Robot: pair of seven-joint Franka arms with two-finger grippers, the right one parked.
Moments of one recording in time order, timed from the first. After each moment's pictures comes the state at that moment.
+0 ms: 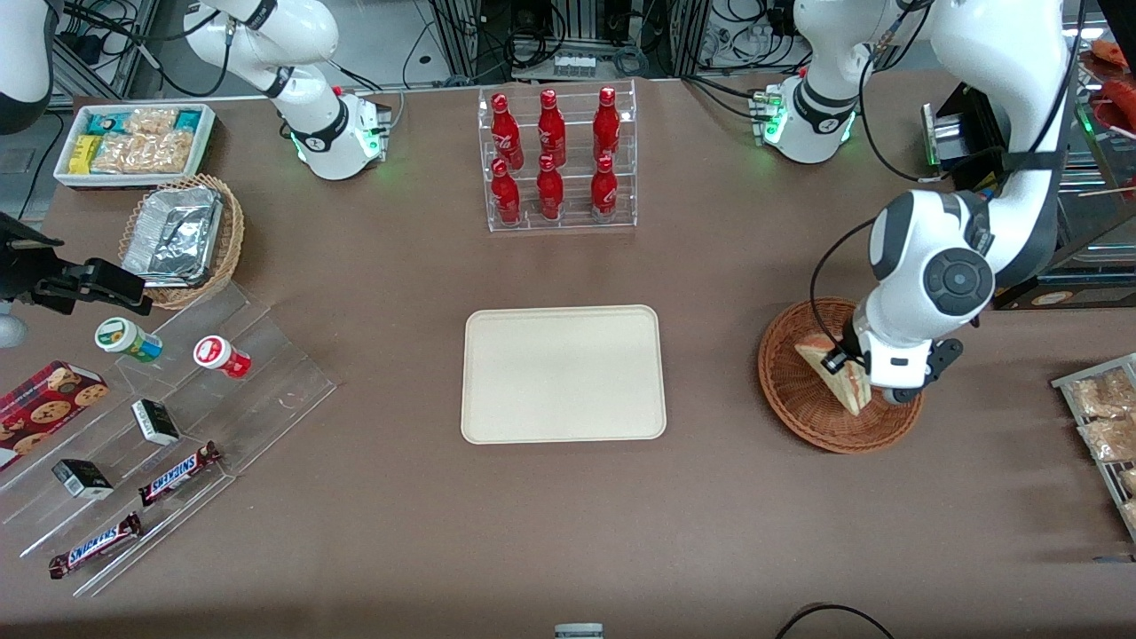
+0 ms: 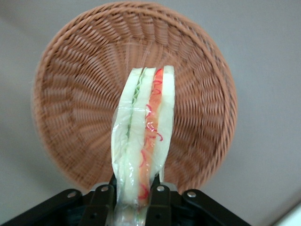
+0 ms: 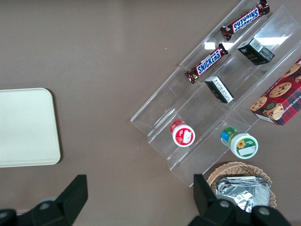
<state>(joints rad) -0.16 0.21 -0.05 -1.97 0.08 2.04 -0.89</state>
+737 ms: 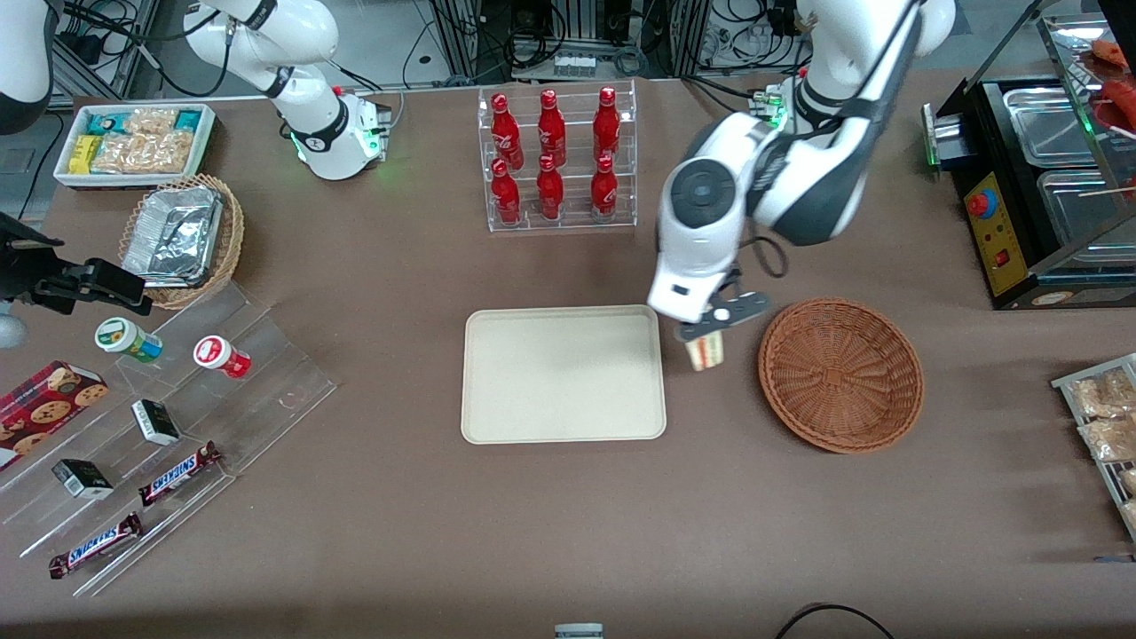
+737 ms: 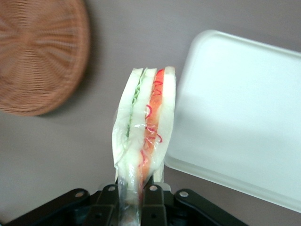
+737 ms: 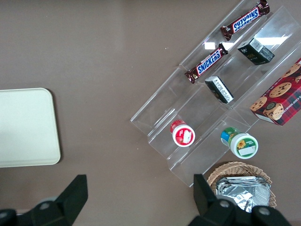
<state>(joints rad) -0.62 0.37 -0.06 -1.69 0.08 1.89 -1.00</state>
